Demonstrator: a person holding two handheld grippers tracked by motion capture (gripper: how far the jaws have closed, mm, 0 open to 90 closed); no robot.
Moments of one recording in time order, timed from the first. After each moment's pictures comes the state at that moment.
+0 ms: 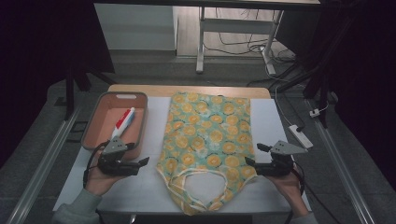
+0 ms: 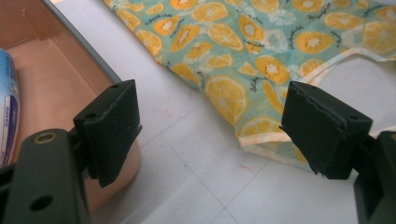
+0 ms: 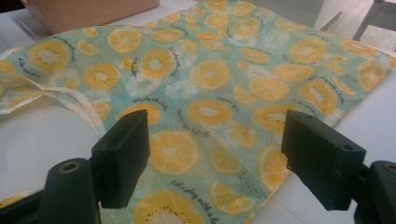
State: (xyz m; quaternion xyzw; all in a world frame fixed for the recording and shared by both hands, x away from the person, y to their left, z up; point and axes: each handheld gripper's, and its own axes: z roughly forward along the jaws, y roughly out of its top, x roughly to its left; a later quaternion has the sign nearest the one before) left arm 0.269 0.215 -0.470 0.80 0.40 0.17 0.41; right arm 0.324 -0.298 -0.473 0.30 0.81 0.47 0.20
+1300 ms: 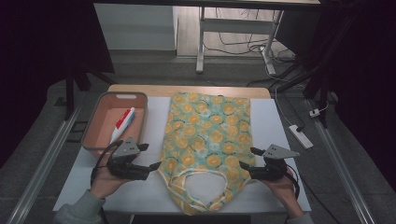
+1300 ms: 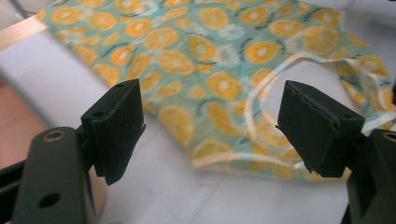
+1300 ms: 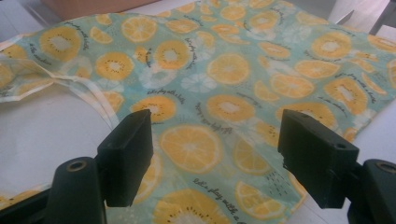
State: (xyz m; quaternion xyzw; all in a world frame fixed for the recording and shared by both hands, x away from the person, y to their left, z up) left arm 0.260 0.173 -0.439 0.84 0.31 0.15 0.42; right arm 0.318 -0.282 -0.485 0.28 0.82 0.46 0.19
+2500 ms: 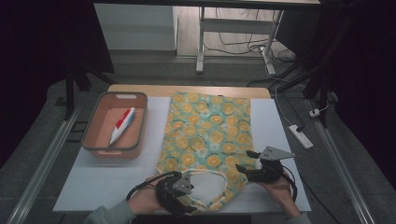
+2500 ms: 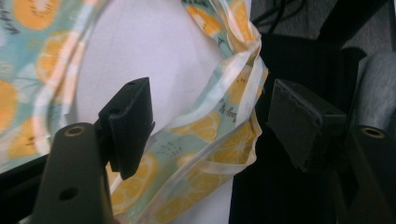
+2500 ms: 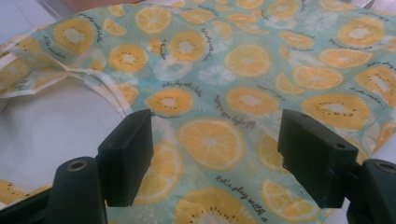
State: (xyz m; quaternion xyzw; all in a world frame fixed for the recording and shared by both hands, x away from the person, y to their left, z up) left arm 0.237 0.050 -0.493 0.95 0.10 0.00 0.30; right arm 0.317 -0.276 -0.494 0.28 0.82 0.46 0.16
